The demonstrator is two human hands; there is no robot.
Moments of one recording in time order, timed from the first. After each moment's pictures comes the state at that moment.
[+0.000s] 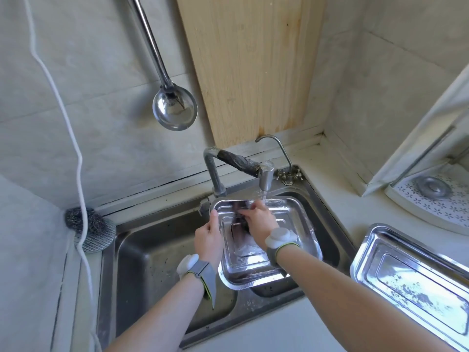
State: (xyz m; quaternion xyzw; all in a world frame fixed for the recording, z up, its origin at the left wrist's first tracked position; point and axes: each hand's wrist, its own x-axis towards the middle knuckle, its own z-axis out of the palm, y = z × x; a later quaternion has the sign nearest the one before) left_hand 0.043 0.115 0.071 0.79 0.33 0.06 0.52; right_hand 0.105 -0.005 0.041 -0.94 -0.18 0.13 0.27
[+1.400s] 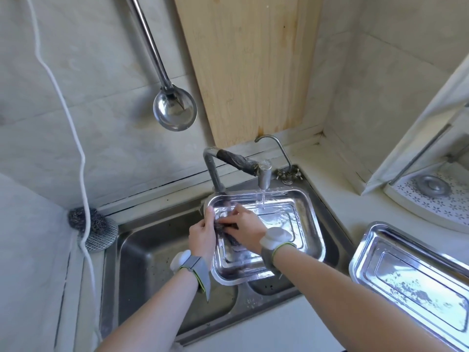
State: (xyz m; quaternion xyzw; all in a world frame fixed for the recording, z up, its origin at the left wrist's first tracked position) left_hand 0.043 0.131 0.061 0.74 0.35 0.04 0.57; right_hand 0.087 0.009 0.074 -0.90 -0.25 0.15 0.32
